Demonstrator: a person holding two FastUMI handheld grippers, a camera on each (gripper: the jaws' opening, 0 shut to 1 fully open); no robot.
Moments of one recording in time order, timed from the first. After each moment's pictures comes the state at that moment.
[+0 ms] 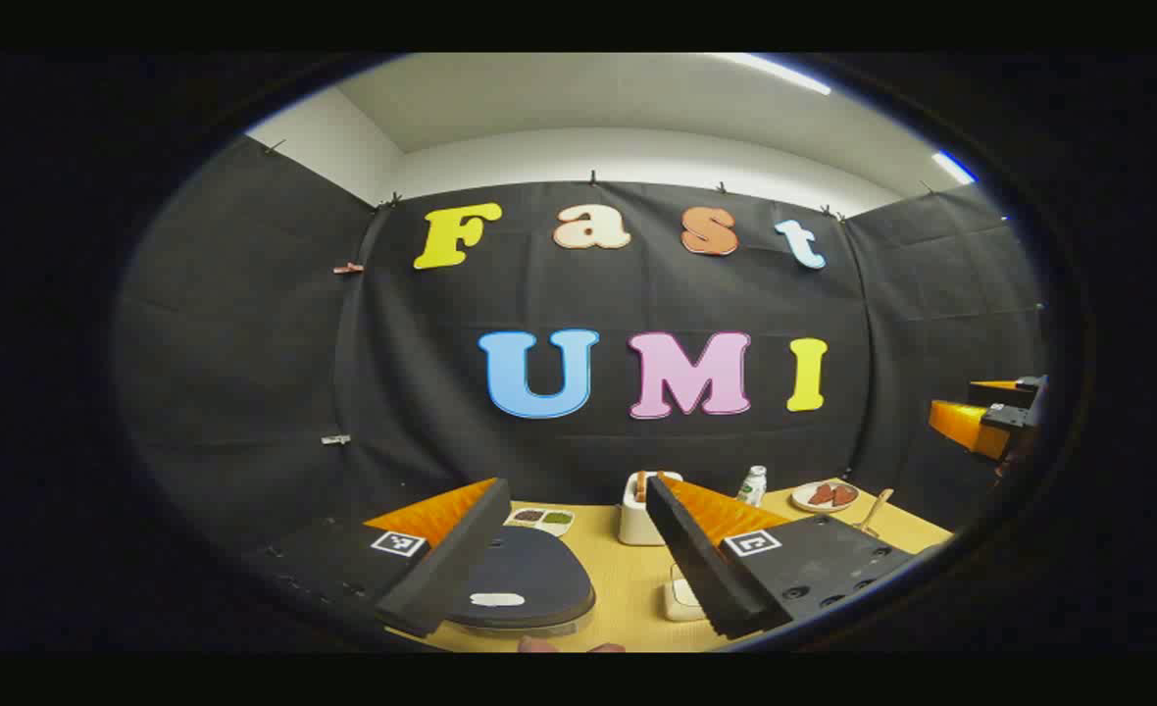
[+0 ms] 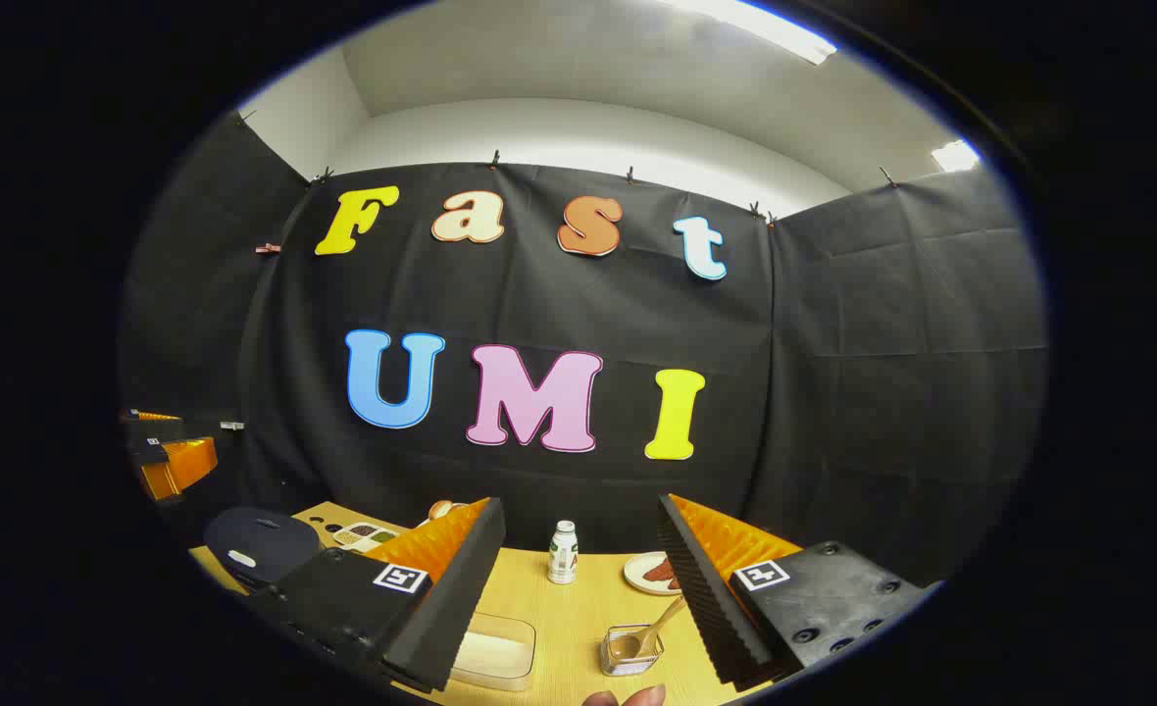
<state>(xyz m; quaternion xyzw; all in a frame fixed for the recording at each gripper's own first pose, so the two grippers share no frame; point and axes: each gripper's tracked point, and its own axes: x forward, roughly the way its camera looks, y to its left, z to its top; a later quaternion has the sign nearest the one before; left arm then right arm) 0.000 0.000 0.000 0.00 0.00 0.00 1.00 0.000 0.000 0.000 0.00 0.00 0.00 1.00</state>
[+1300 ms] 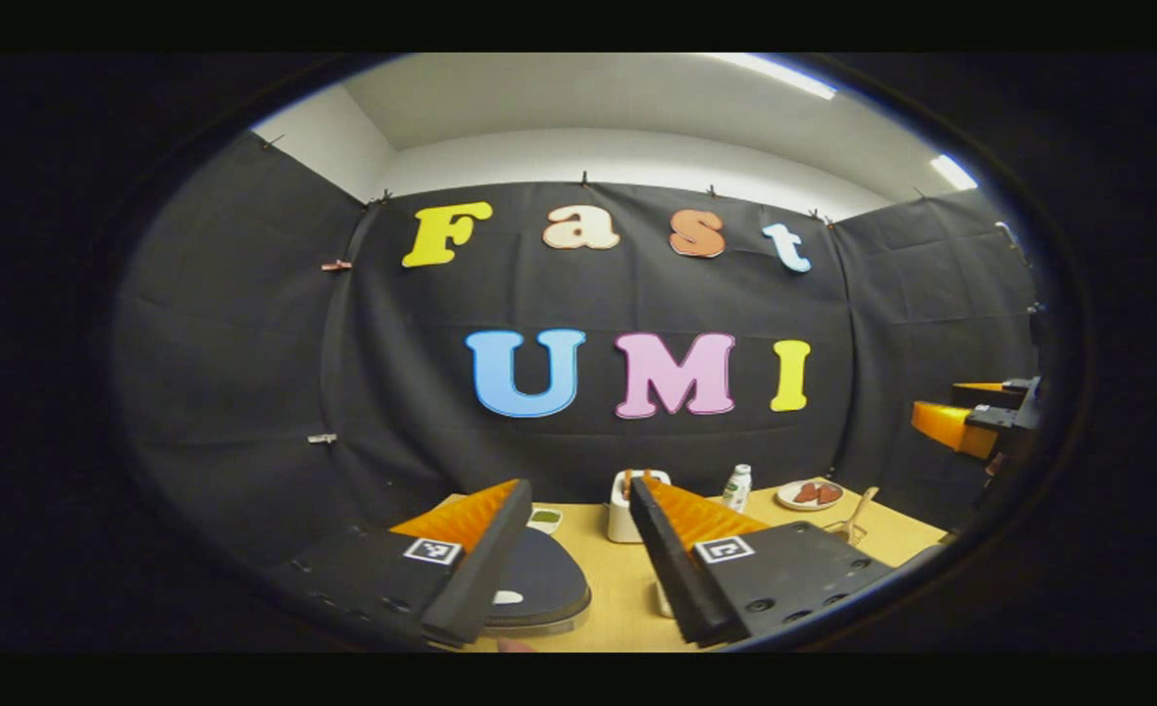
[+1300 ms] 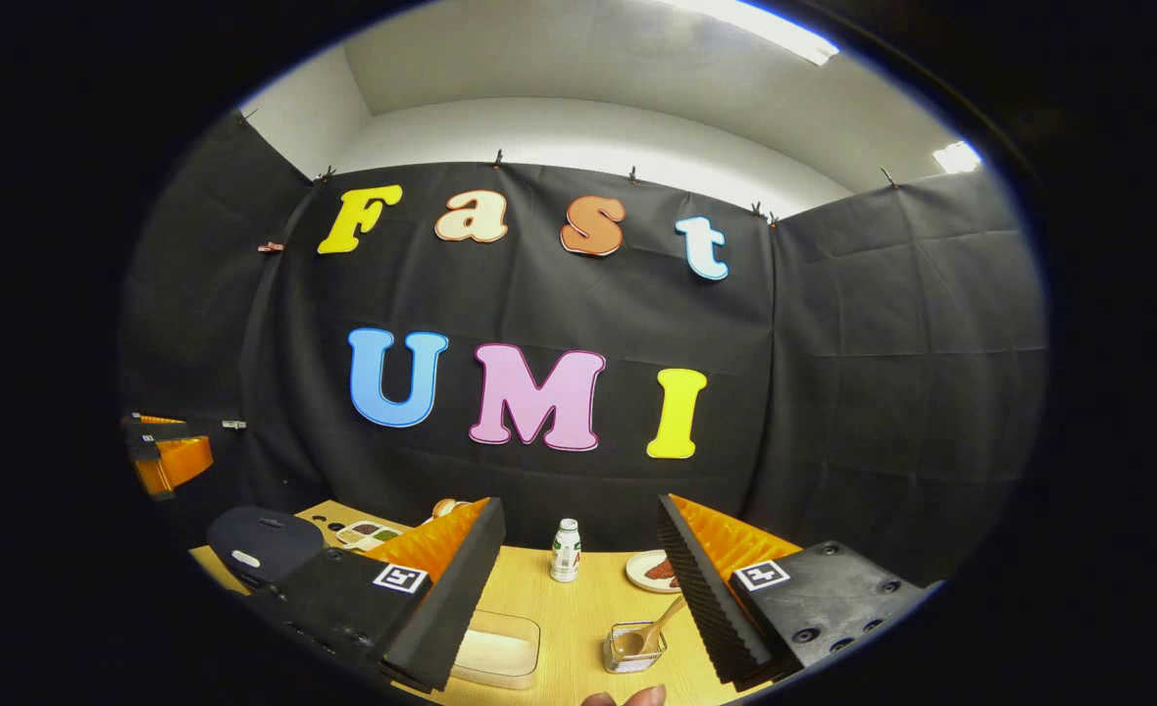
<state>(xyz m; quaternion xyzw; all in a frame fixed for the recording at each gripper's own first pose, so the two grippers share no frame) -0.009 -0.001 -0.004 -0.01 0.00 -0.03 1.00 -0.005 0.009 0.000 0.00 0.00 0.00 1.00</state>
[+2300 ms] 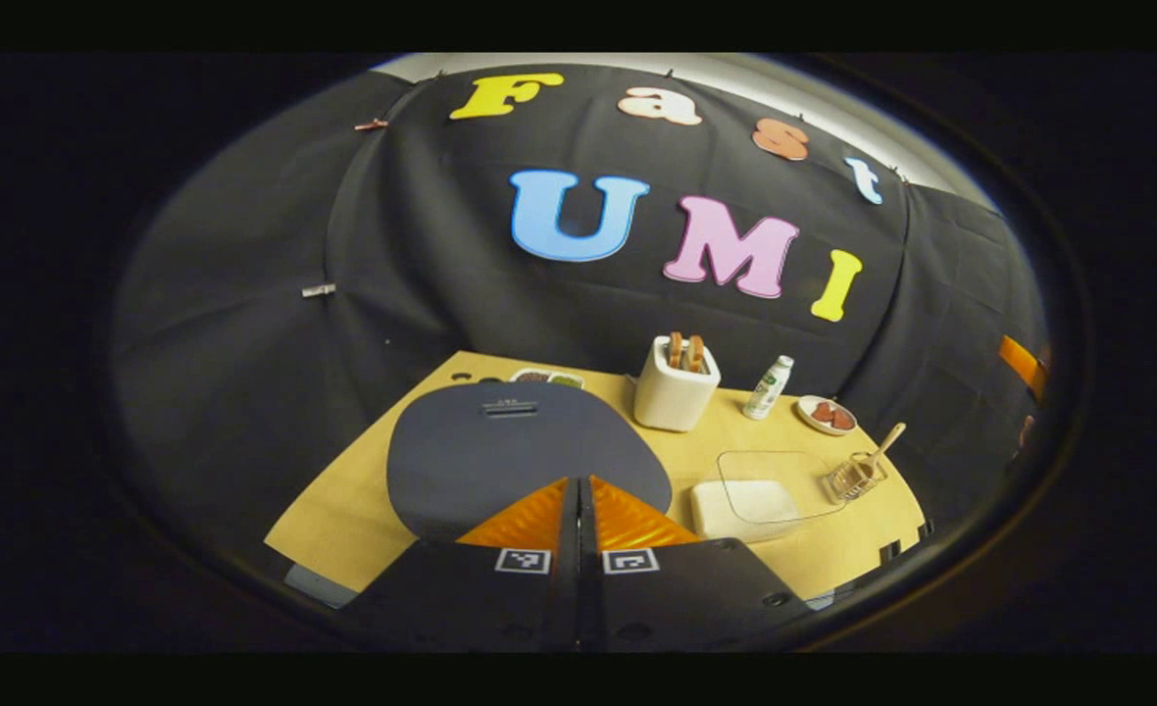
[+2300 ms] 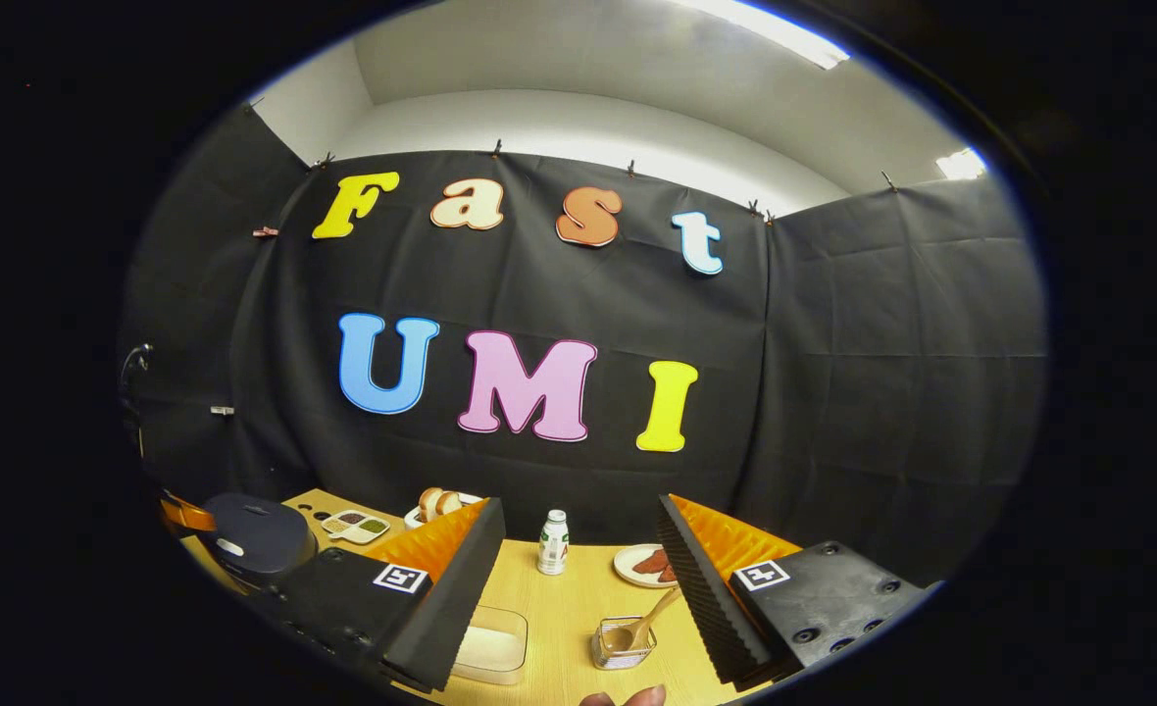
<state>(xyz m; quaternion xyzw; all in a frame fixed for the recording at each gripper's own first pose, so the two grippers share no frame) 0.017 0.073 -0.193 -0.09 0.27 -0.03 0.96 -0.003 0.002 -0.015 -0.02 0.01 -0.02 1.00</state>
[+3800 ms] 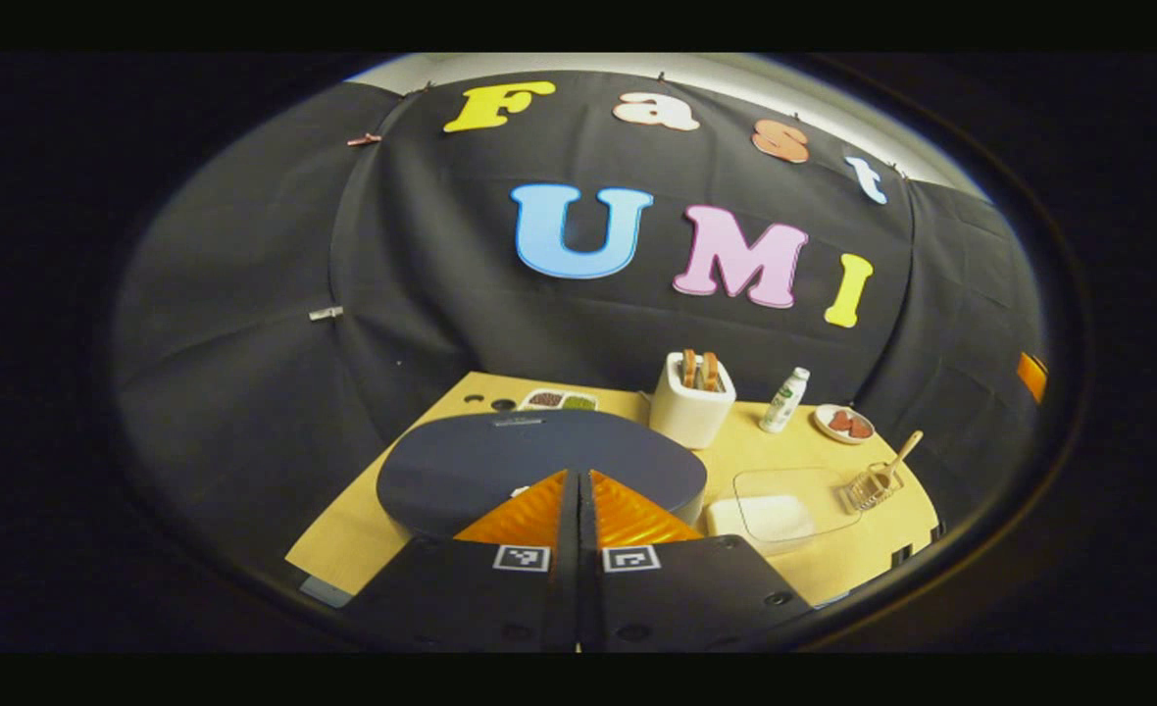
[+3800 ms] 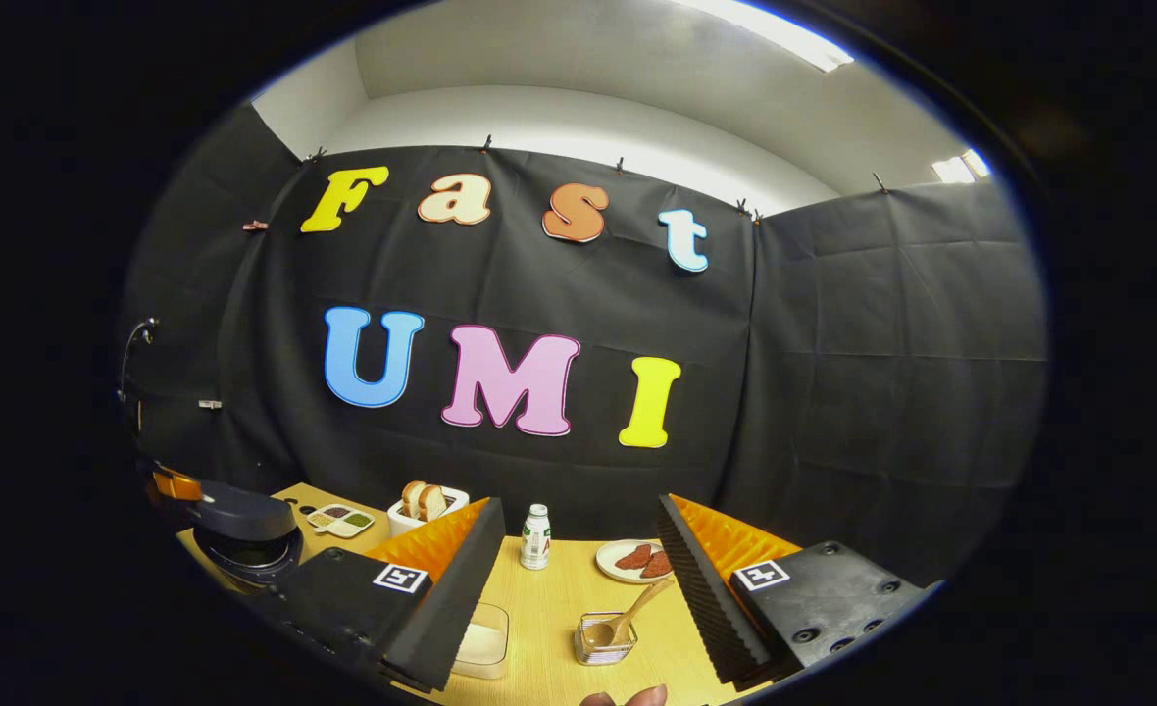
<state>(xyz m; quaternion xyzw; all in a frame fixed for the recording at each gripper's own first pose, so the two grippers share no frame) 0.048 0.084 -0.137 -0.06 0.21 -0.01 0.98 -0.011 -0.015 -0.016 -0.02 0.02 -0.03 1.00</state>
